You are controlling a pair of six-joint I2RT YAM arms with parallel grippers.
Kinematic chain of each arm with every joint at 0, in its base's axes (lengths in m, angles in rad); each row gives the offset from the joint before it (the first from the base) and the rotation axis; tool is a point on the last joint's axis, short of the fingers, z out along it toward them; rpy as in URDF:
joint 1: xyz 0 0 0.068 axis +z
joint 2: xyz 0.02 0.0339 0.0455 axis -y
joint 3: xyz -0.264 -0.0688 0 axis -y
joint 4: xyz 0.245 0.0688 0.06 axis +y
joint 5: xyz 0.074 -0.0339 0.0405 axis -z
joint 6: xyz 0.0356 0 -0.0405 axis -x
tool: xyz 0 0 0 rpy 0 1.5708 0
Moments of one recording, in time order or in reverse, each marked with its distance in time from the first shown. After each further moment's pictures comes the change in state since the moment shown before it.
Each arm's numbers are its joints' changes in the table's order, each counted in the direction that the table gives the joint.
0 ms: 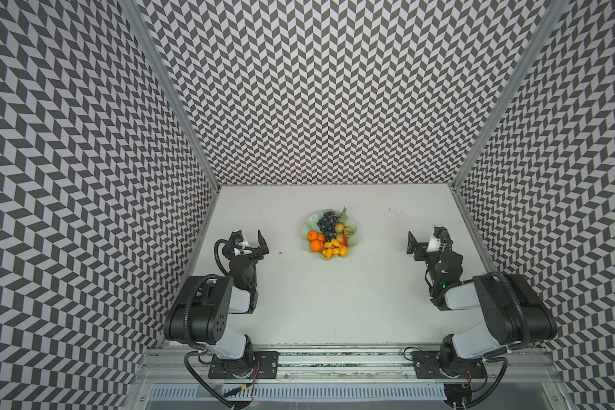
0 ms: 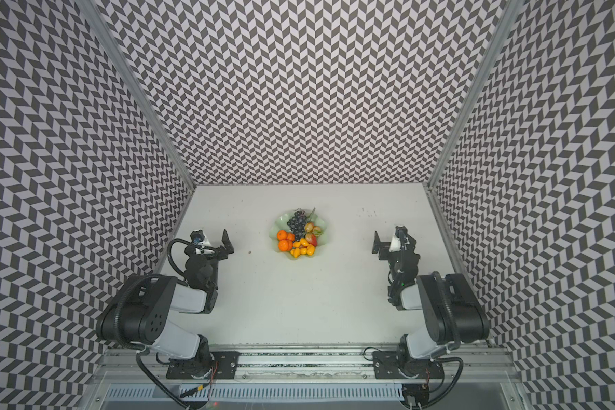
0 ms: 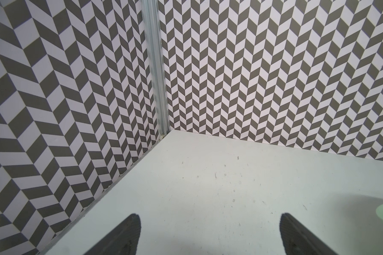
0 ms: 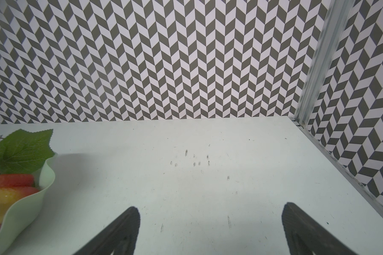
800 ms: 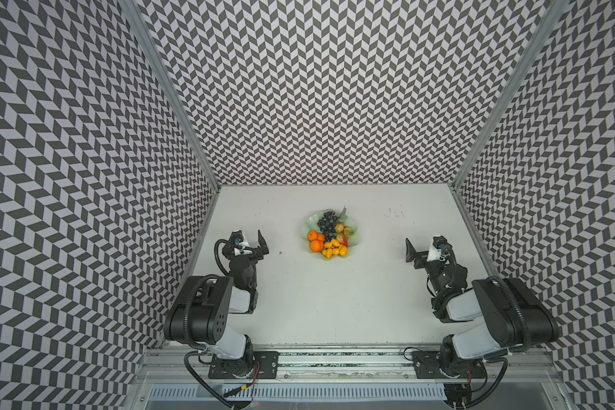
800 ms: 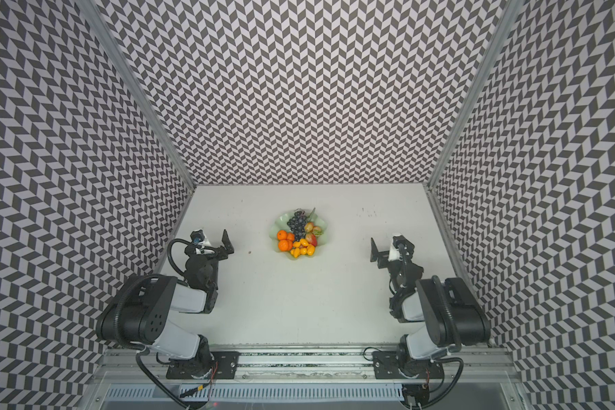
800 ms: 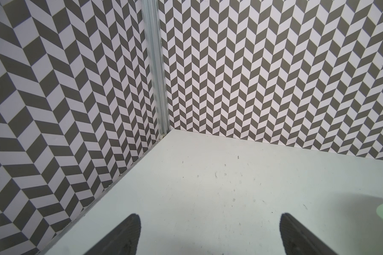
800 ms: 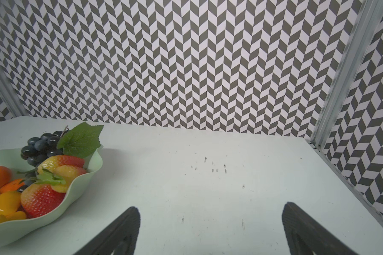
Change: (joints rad) left arm 0.000 0.000 0.000 0.001 0.000 0.000; right arm 0.000 0.017 -0.133 -0.216 -0.137 0.055
